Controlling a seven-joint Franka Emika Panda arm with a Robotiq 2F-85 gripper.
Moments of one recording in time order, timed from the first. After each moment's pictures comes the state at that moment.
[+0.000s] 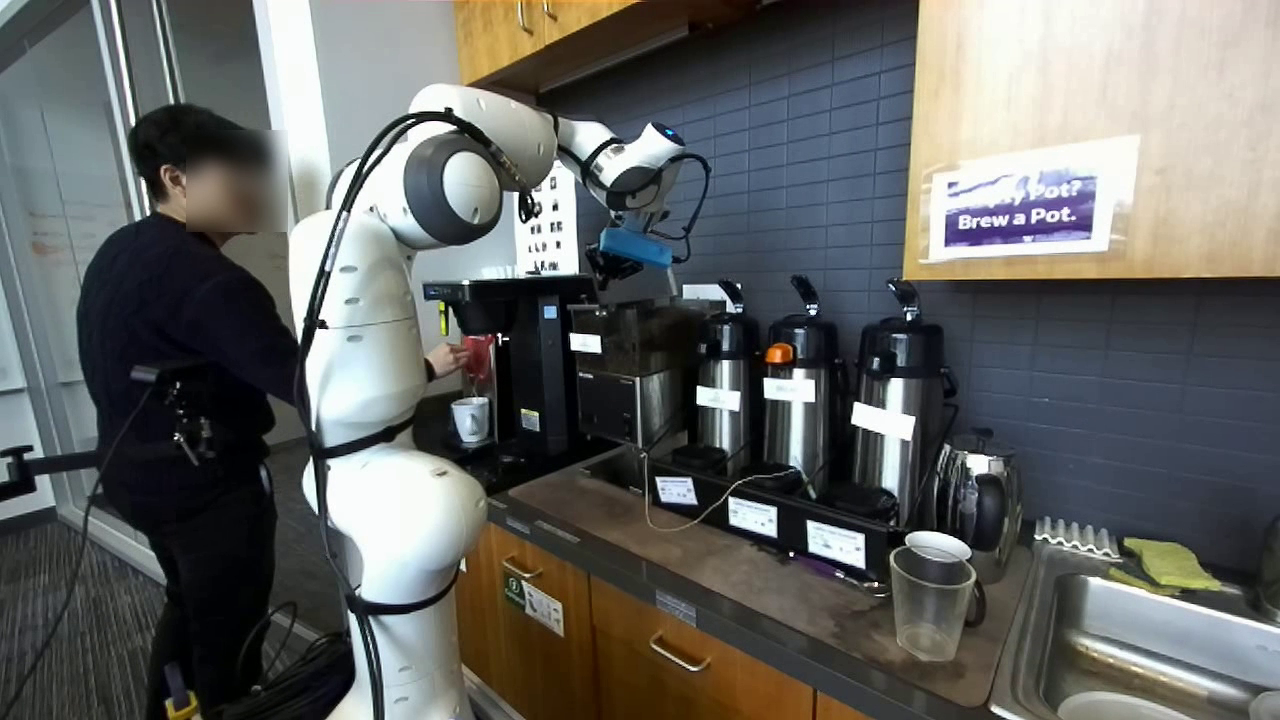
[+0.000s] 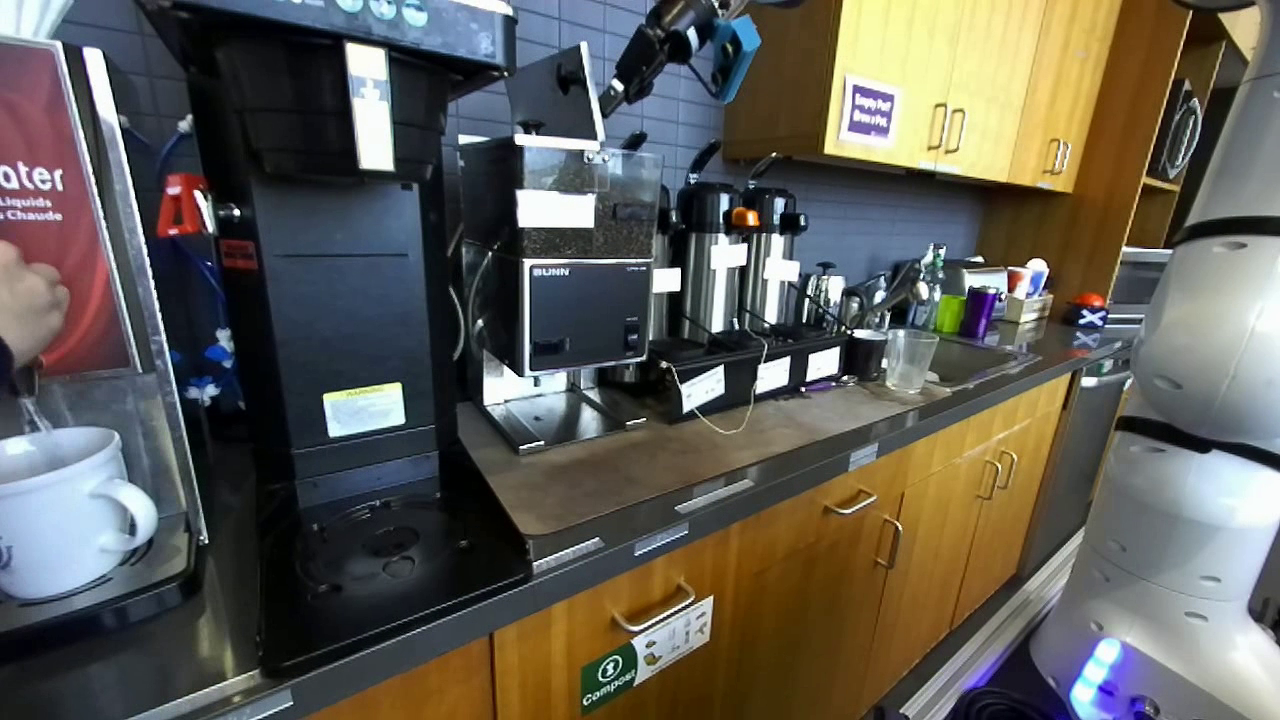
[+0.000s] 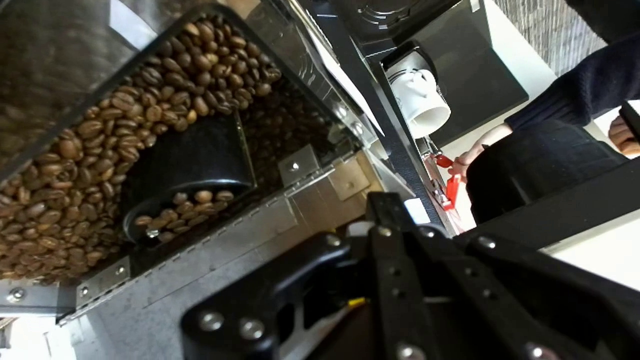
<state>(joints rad) 0.07 -0.06 0.05 -1.65 0.72 1.85 -0.89</state>
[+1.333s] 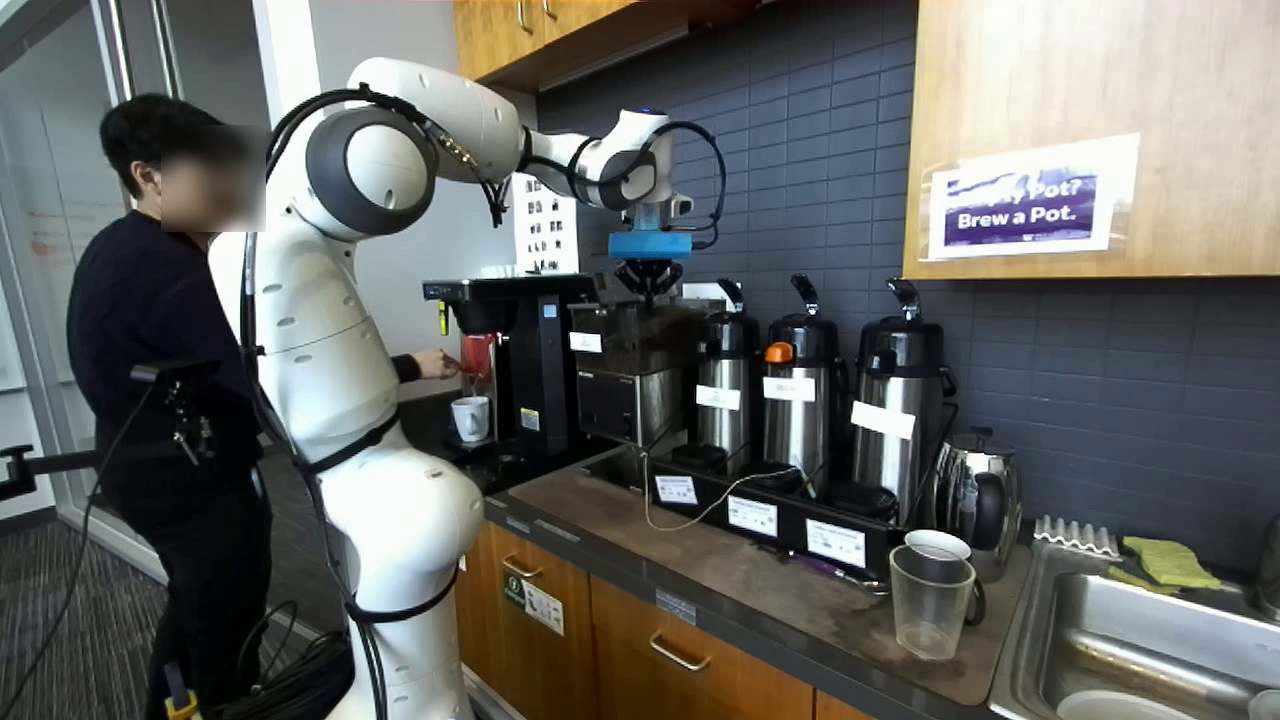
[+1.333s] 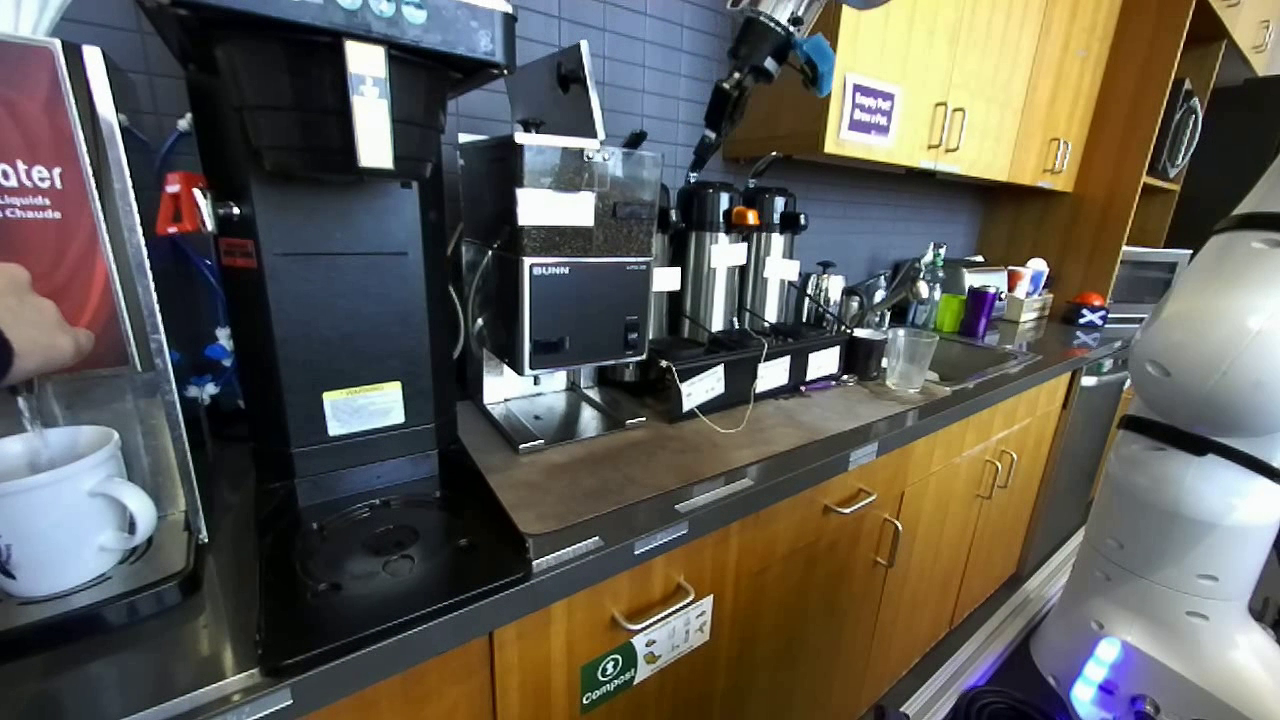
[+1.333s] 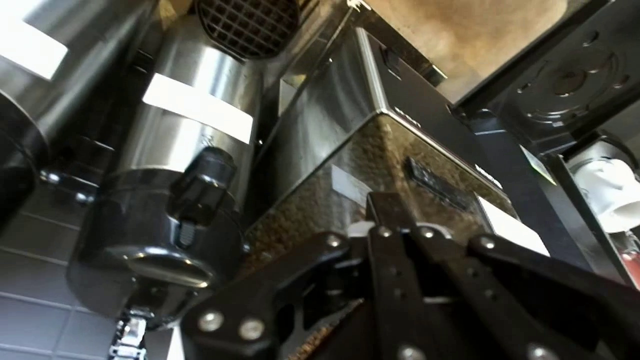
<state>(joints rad) 0.02 -0.30 0.00 -1.95 0.31 2.03 -0.67</state>
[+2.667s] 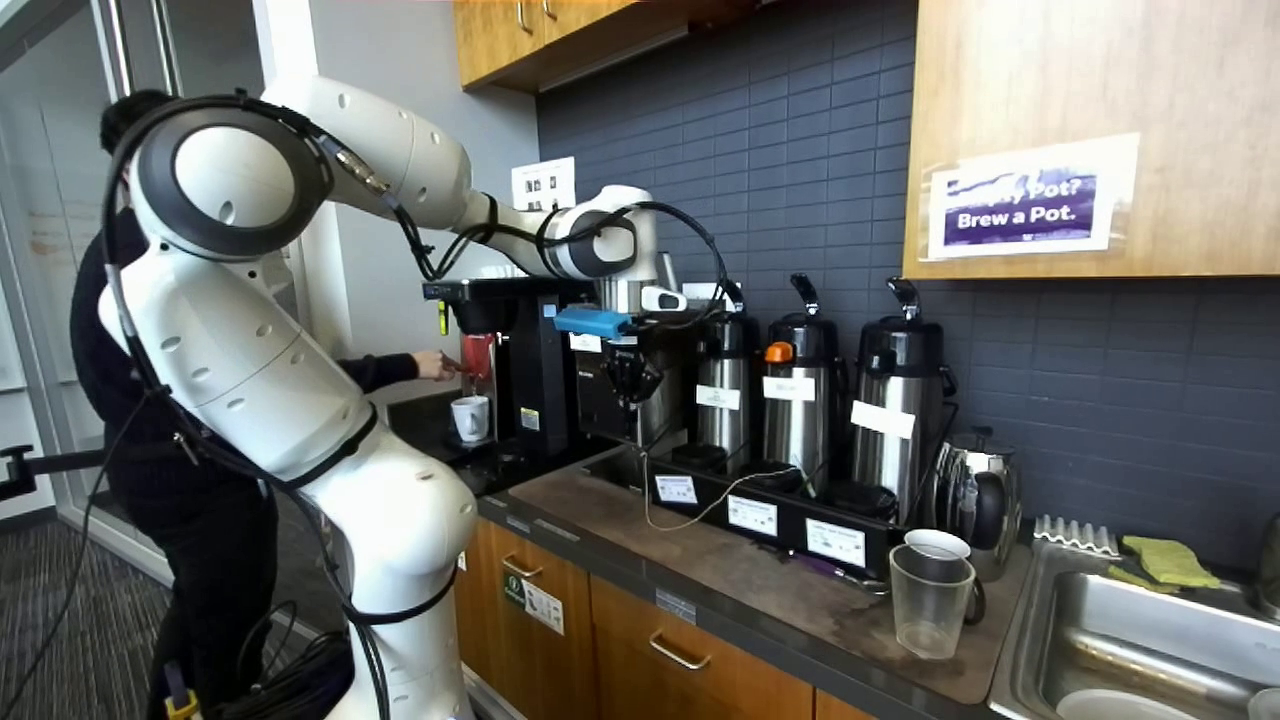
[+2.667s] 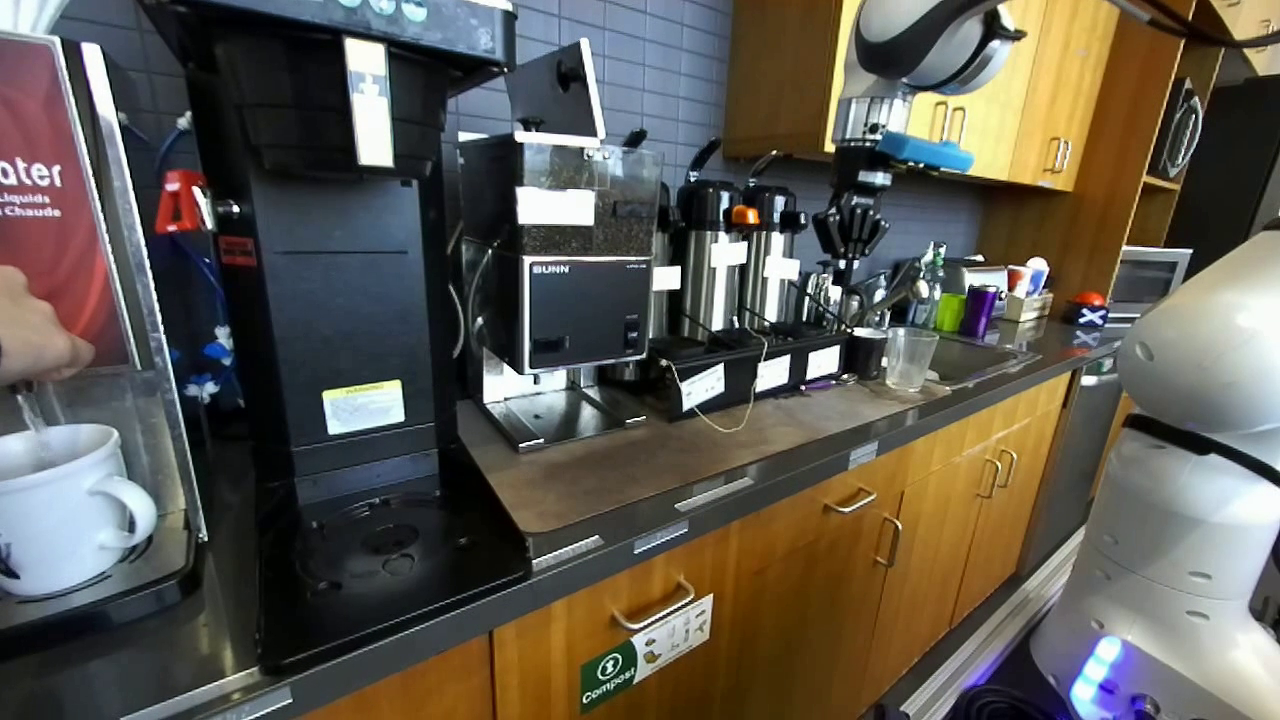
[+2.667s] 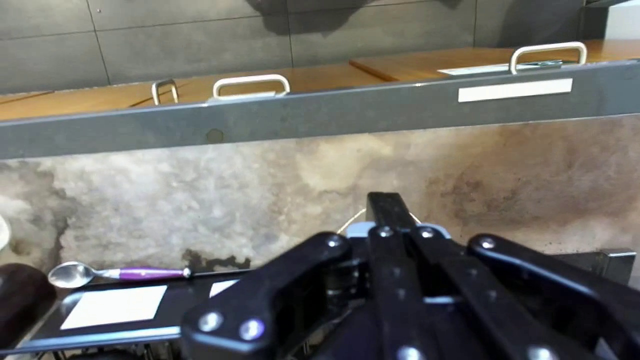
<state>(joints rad) -0.06 -0.60 -0.03 -2.47 0.03 1.89 0.02</state>
